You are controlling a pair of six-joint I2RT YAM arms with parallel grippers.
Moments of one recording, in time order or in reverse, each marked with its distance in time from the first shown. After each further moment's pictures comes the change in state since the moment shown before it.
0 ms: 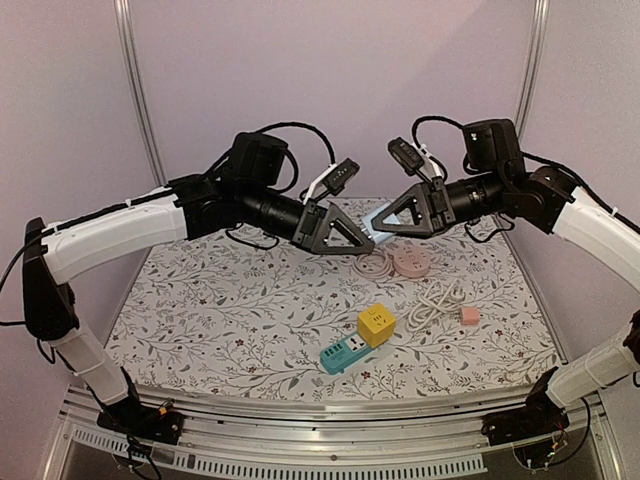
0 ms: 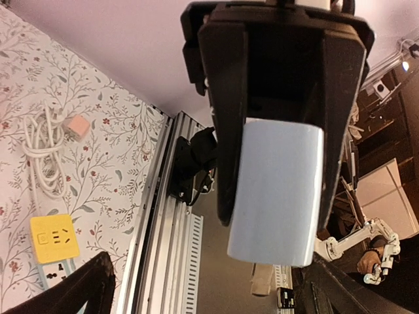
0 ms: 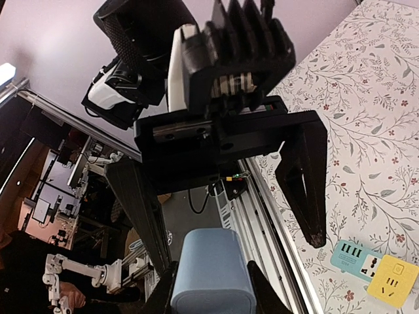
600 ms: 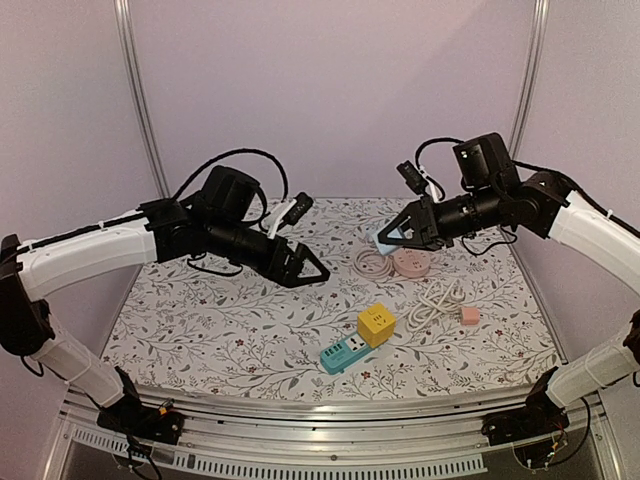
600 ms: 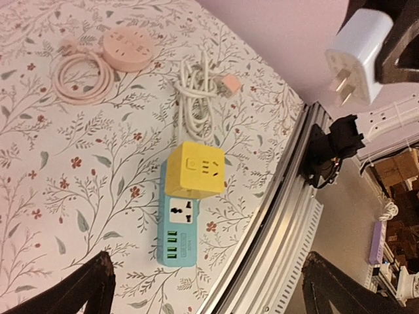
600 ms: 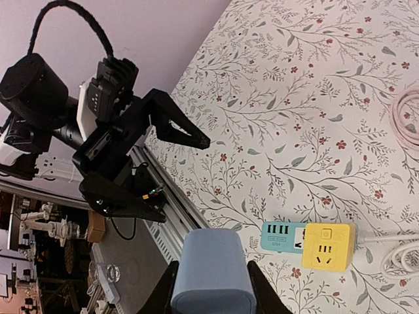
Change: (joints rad) left arm 0.054 -0.190 -0.279 -0.134 -0.424 0.155; right arm 0.000 0.000 -0.044 -0.135 0.356 0.021
